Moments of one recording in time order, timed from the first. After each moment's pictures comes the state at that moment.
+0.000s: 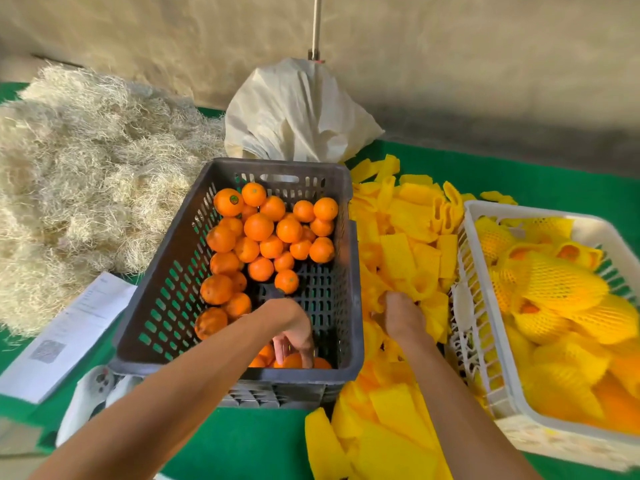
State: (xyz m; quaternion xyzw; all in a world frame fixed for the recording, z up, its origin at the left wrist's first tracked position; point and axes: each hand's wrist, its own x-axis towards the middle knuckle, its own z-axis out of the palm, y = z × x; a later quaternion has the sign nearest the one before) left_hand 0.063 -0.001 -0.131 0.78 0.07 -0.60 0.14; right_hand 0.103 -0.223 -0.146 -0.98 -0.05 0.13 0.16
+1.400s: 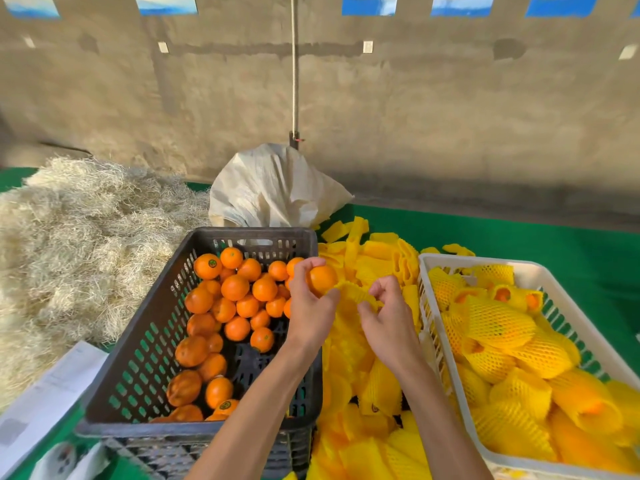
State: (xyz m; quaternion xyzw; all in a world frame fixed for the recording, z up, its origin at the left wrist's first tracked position) left_hand 0.054 -0.105 0.008 0.70 0.07 0.20 0.69; right_hand 0.069 -0.245 -0.002 -0.86 -0.10 -0.10 0.49
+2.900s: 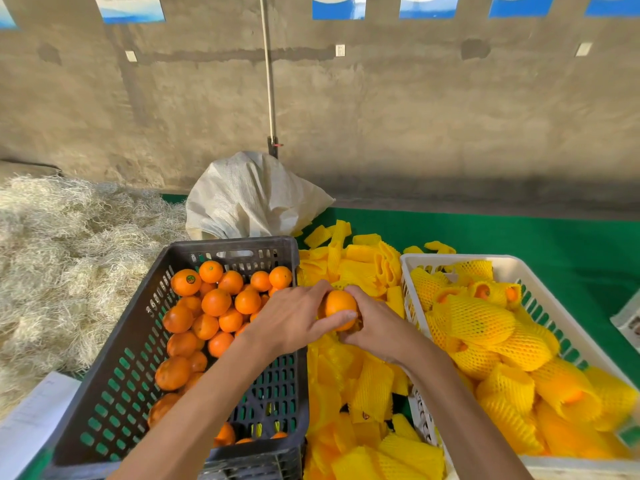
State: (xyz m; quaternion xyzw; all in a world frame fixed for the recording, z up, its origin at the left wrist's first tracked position) left_hand 0.073 -0.072 0.025 0.96 -0.20 0.11 0.16; right_hand 0.095 -0.272 0.014 -0.90 -0.23 0.10 0.35
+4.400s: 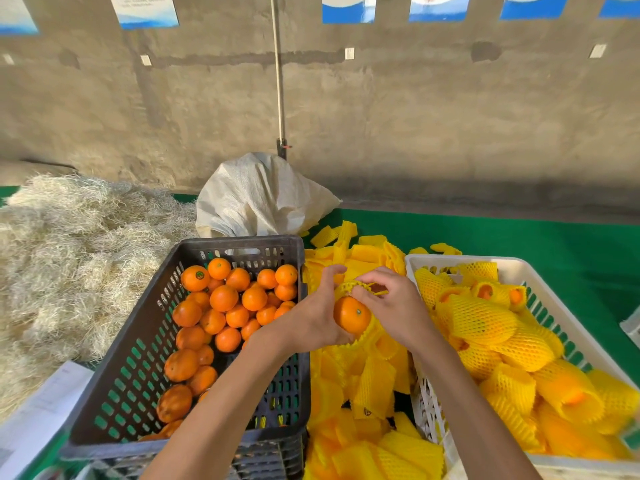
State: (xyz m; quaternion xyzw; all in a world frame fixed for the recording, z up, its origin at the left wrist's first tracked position) left_hand 0.067 -0.095 0.033 0.89 -0.14 -0.09 0.42; right_hand 0.095 -0.282 0.032 -0.85 -0.19 -0.07 0.49
